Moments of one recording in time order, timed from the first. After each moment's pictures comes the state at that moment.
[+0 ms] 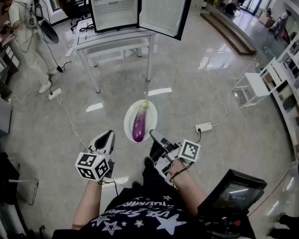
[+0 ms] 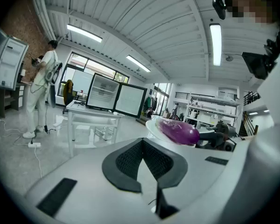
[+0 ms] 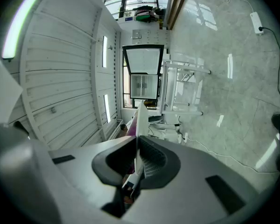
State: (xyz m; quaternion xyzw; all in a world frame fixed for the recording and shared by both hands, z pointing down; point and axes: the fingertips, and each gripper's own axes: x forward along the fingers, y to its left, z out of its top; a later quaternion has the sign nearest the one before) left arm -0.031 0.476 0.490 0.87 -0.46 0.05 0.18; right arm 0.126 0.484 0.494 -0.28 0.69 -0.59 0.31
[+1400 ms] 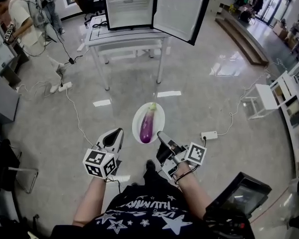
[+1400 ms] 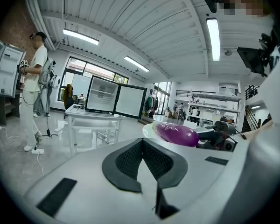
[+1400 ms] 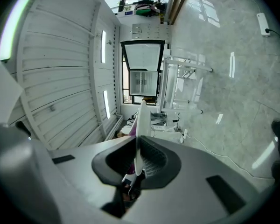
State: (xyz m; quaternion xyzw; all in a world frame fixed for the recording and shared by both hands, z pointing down) left arm -0.011 0.456 0.491 0.87 -0.47 0.06 0.15; right arm 0.138 0.461 0.502 -0.26 0.70 -0.60 0.29
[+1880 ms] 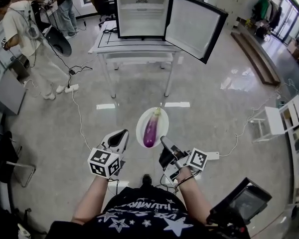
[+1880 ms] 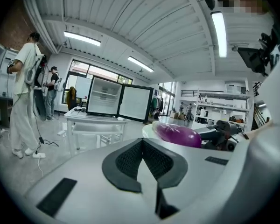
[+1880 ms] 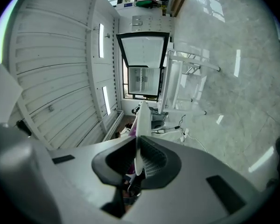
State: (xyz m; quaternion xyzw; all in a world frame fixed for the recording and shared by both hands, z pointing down) left arm 0.018 0.351 0.487 0.85 -0.50 0.06 0.15; right arm 0.162 0.352 0.500 -0.22 0.72 -0.61 0.26
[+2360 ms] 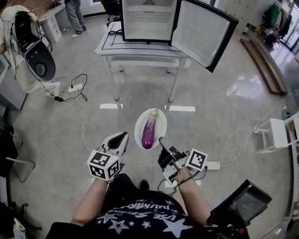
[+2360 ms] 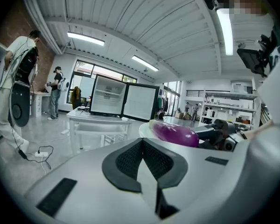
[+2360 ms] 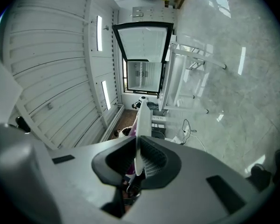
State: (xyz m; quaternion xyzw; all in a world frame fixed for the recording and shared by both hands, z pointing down) left arm 0.025 0.319 0.494 0.83 -0.53 0.06 0.15; right arm 0.162 0.305 0.505 -0.19 0.73 -0.61 0.23
